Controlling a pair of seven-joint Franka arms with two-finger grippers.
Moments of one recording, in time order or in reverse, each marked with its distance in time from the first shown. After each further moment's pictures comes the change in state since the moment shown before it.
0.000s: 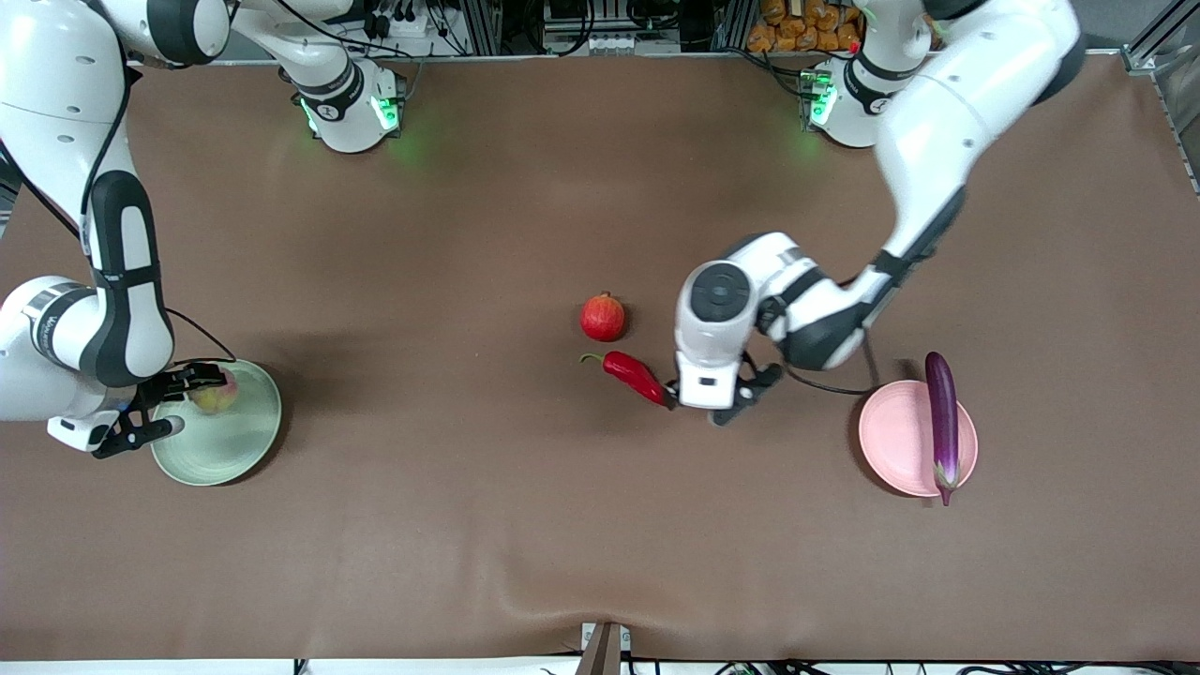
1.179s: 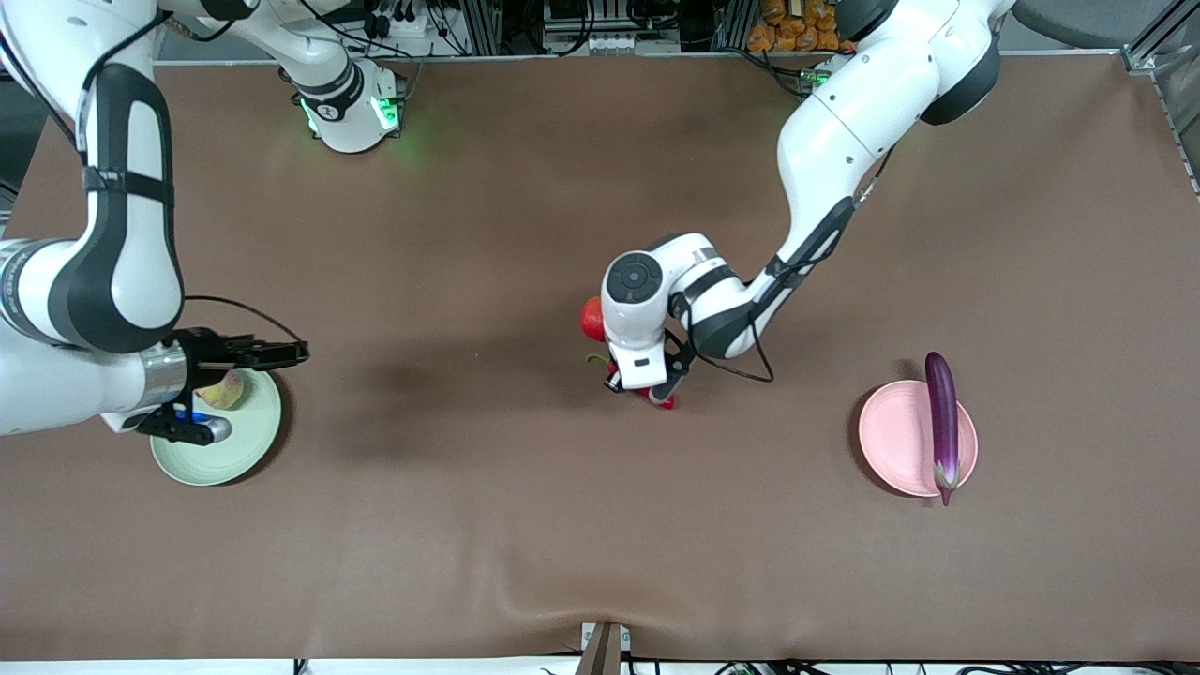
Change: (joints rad) left arm -0.214 0.091 0.183 0.068 -0.065 0.177 -0.240; right arm 0.219 -0.115 0.009 0.296 0.227 -0.632 0.865
